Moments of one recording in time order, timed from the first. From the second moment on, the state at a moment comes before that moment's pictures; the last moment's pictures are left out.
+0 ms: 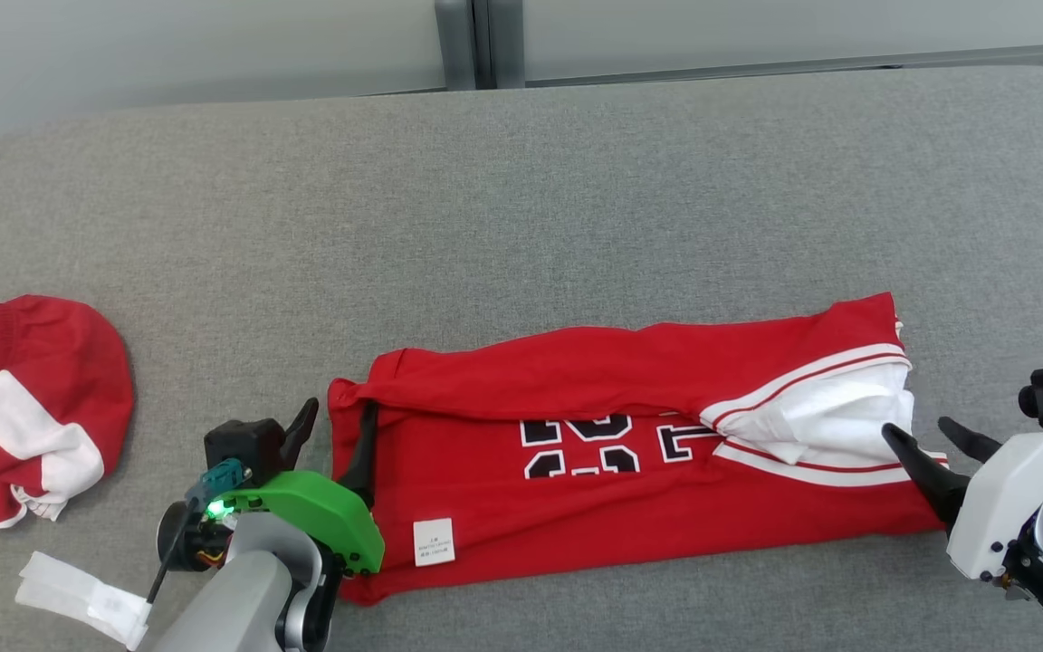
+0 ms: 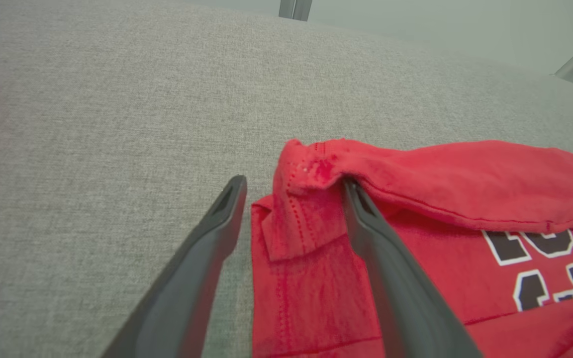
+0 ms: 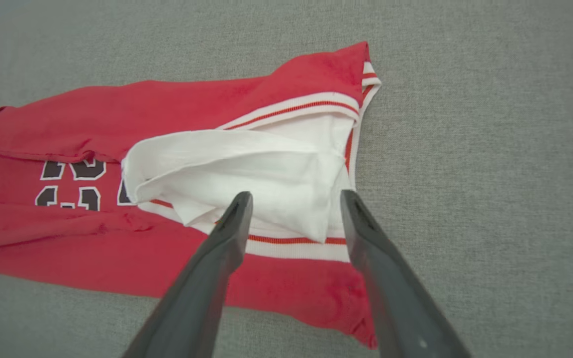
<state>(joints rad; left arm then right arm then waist) -0.41 0.22 -0.62 0.65 -0.76 0.07 -0.25 -0.04 -0.42 0.04 -0.02 0.62 0.13 0.51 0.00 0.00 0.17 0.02</state>
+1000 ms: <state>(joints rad) -0.02 0.05 -0.05 0.15 -0.32 -0.13 -0.26 -0.14 -0.24 -0.20 0.25 0.49 0.13 0.43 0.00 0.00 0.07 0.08</state>
